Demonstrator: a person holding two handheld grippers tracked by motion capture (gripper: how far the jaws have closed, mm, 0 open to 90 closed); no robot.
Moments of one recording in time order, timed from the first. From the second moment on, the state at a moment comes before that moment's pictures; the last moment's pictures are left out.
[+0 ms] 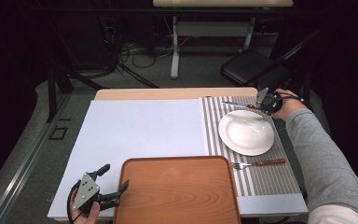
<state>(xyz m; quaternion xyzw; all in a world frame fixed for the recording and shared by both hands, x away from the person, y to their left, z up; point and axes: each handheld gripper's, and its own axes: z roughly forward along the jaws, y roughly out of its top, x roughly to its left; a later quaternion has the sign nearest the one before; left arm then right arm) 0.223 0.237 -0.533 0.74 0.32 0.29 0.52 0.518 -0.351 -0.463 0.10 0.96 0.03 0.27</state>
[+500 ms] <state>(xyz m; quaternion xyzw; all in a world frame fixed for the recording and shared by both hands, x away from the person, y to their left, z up) 0.219 0.238 -0.530 0.74 0.31 0.29 0.53 0.478 -0.324 -0.447 0.20 0.94 0.07 0.25</state>
